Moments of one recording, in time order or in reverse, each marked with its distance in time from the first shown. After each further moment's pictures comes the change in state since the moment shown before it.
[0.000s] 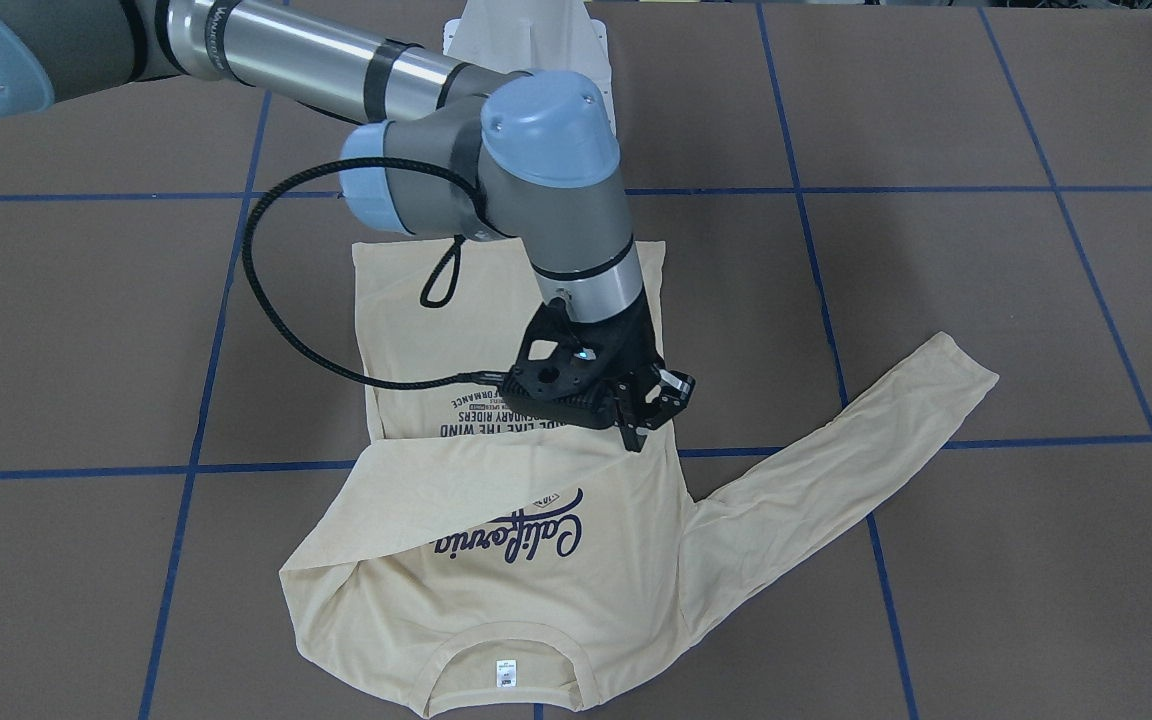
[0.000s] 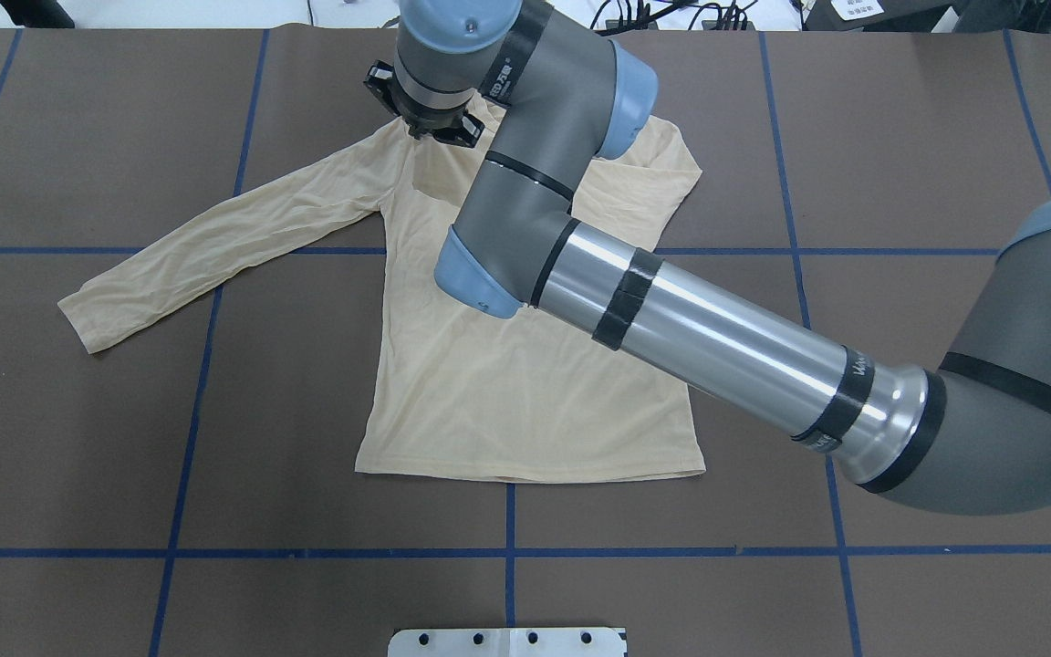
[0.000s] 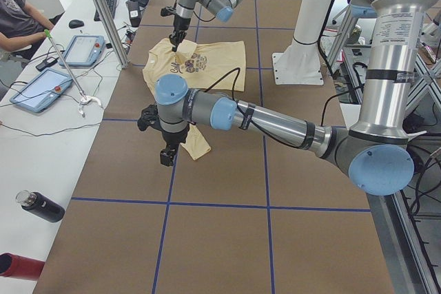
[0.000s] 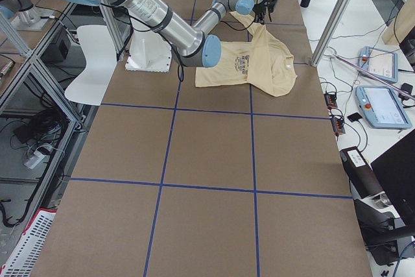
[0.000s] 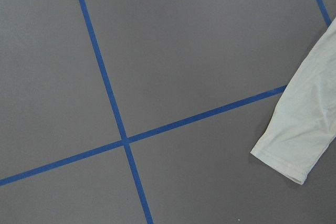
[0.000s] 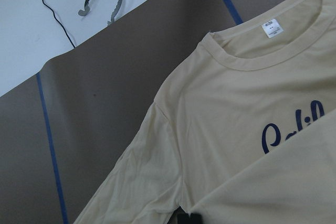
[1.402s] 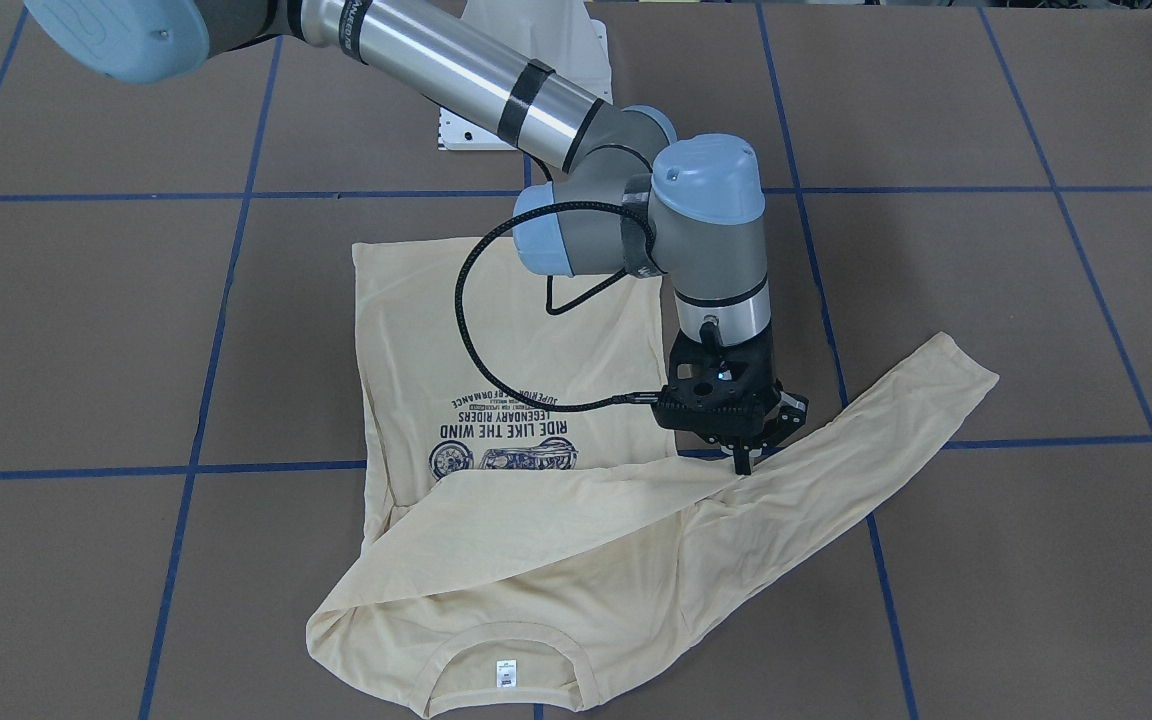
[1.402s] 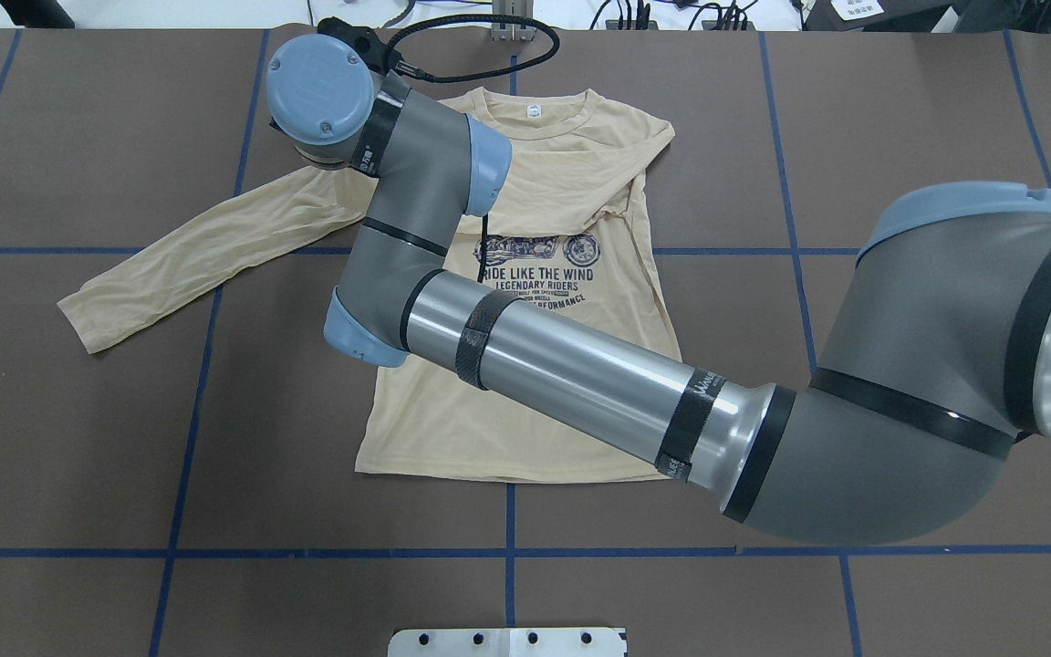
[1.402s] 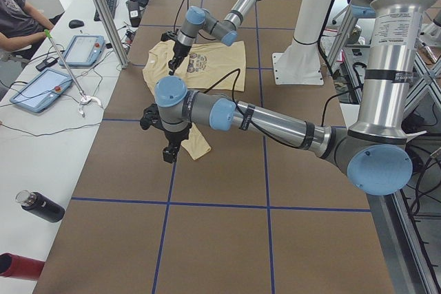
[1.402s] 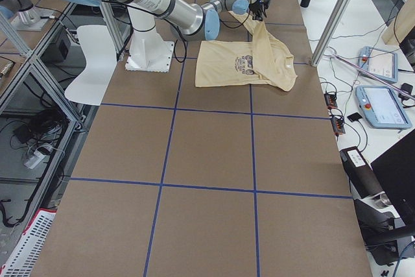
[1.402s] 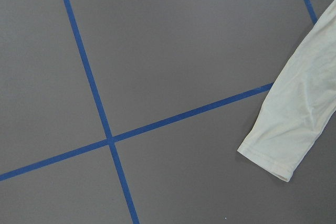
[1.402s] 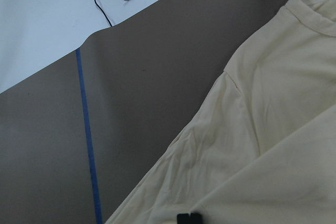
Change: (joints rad) left arm 0.031 0.000 0.017 -0.010 -0.111 0.000; right arm -0.105 0.233 -0.428 0.235 -0.176 -0.013
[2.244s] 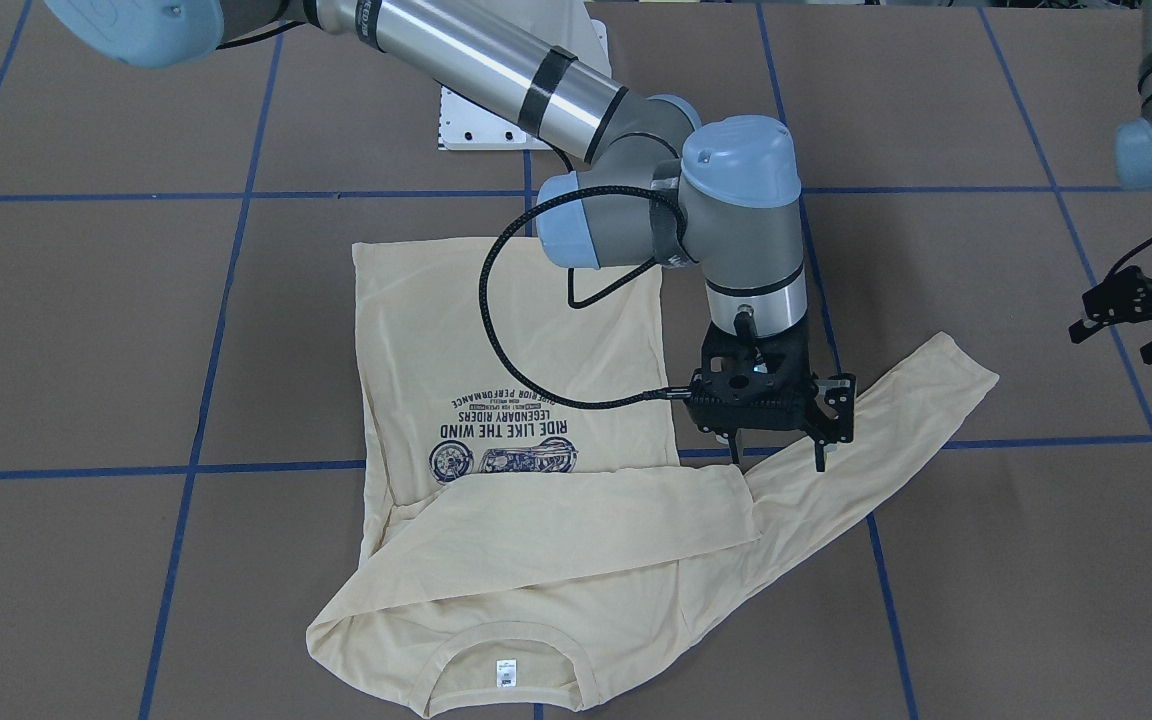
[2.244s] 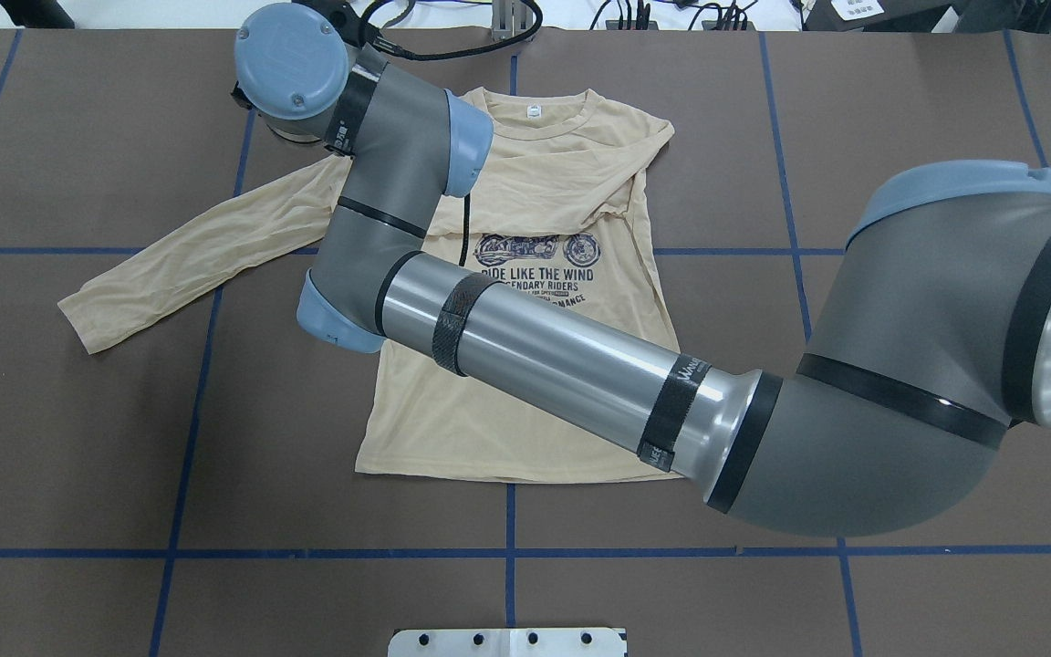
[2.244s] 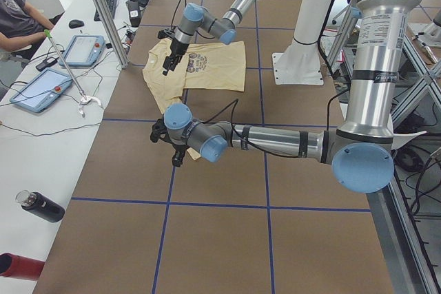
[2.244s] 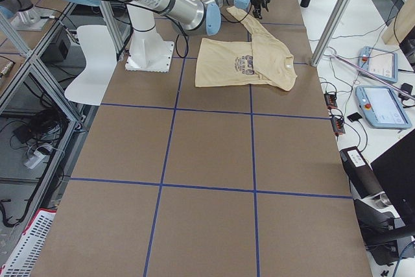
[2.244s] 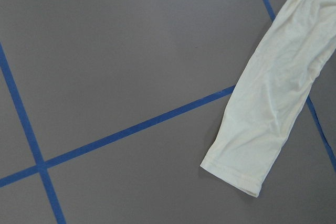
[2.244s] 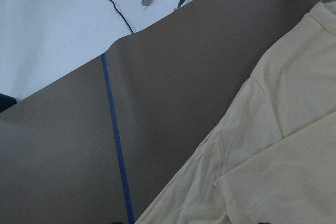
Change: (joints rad) left arm 0.252 0.021 0.229 -0.618 0.080 -0.570; right arm 0.018 0.042 -0.012 0.006 0.026 0.001
